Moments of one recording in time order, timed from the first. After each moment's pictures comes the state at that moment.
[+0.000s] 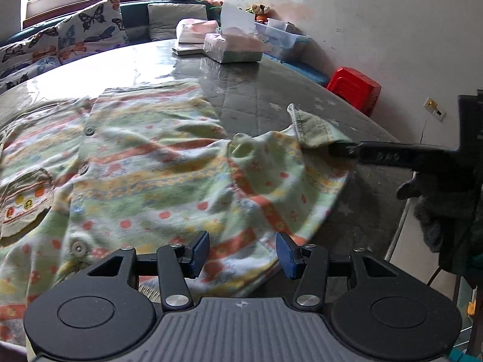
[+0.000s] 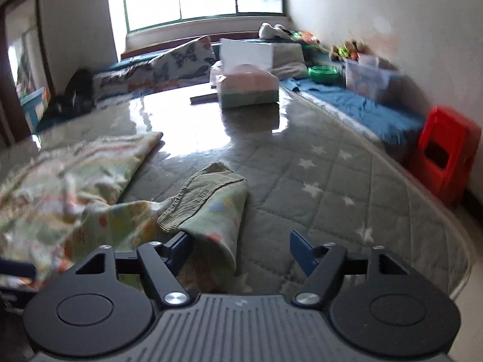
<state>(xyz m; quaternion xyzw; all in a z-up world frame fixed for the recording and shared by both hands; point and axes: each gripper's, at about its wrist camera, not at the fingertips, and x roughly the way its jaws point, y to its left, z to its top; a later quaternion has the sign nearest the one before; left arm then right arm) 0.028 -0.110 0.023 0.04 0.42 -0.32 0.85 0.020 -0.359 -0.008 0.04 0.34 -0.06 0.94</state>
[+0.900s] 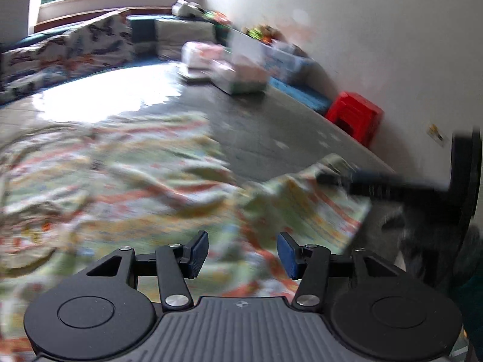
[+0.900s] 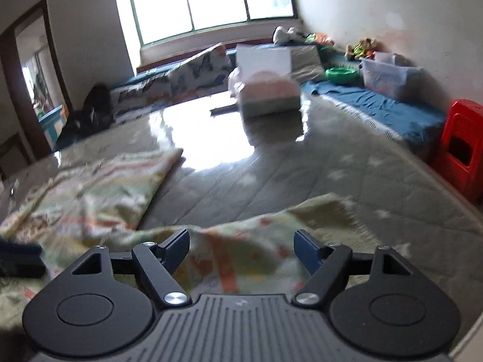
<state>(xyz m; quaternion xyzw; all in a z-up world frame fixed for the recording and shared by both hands) 0.054 -0.095 0.048 0.00 0.38 -0.29 0.88 0.033 -0.356 -0.009 0.10 0.34 -0.02 0.94</state>
